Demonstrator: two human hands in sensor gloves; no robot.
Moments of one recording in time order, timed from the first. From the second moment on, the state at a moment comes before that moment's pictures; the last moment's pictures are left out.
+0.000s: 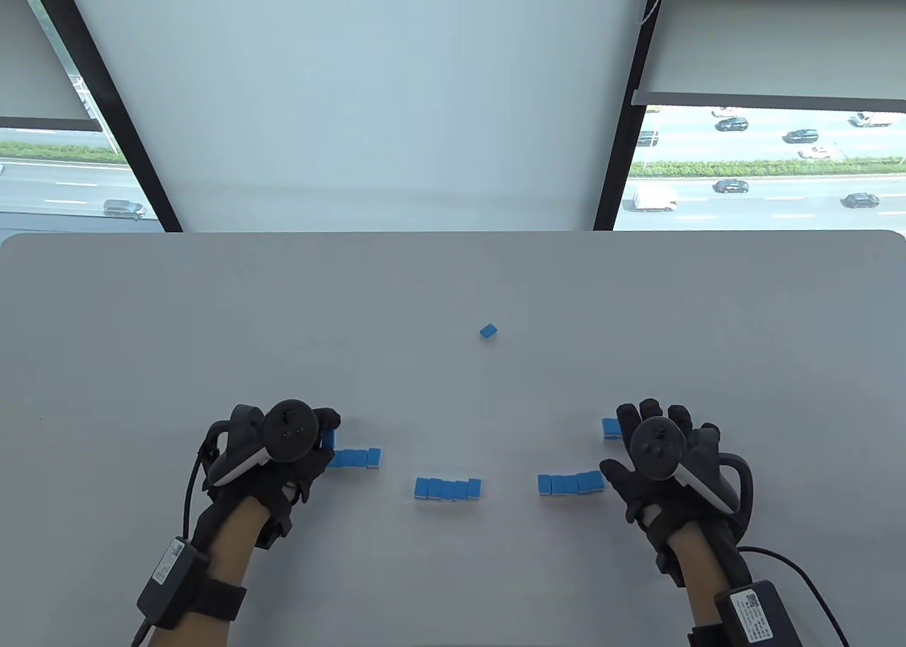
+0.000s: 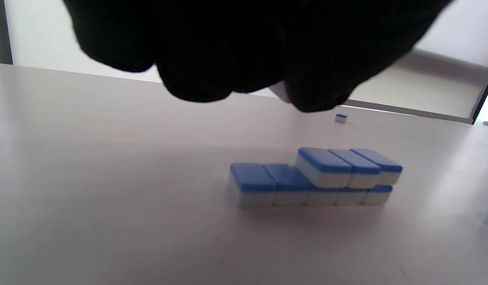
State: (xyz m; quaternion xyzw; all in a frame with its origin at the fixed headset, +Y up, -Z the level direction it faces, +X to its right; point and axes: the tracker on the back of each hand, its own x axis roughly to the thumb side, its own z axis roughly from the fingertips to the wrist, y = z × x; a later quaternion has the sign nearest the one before) left_hand -0.254 -0.719 -0.353 -0.06 -0.12 0.05 0.99; right_hand 0.231 -0.732 -0.323 -0.01 0.09 0.99 0.08
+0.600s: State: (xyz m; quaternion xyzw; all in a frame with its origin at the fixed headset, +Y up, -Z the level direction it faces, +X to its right) left_hand -0.245 -0.739 -0.357 -0.10 -0.12 0.03 0.99; right_hand 0.230 -0.732 -0.323 -0.01 0.10 0.99 0.07
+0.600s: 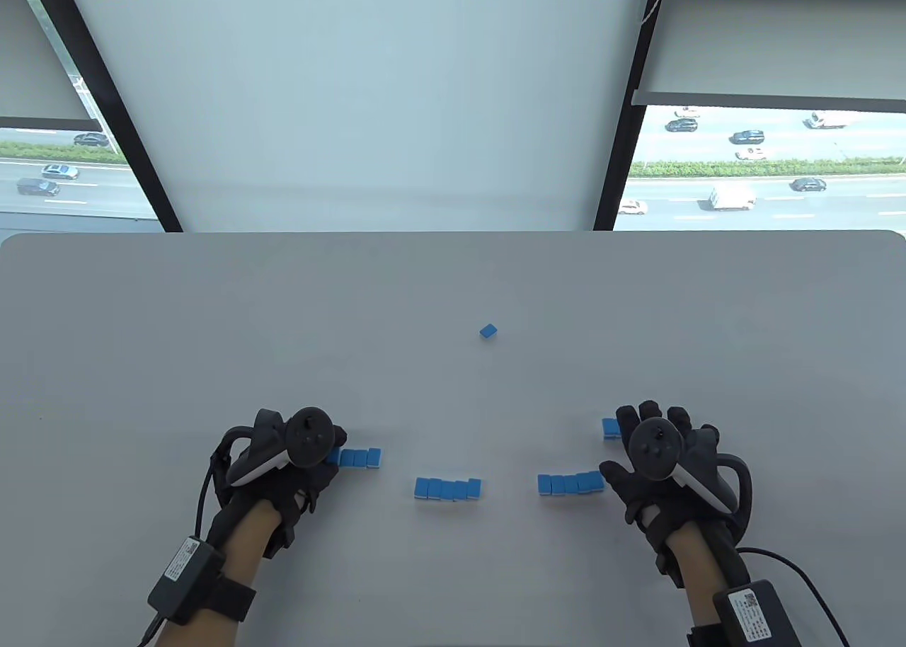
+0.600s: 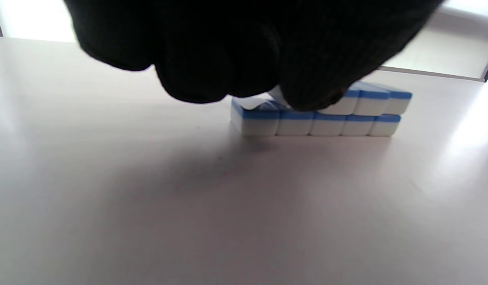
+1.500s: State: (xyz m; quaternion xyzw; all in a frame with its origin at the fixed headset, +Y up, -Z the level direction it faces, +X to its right) left_hand -0.245 -0.719 -0.350 -0.08 -0.12 0.02 0.99; right_hand 0.229 -0.730 -0.323 -0.01 0.09 0.99 0.07
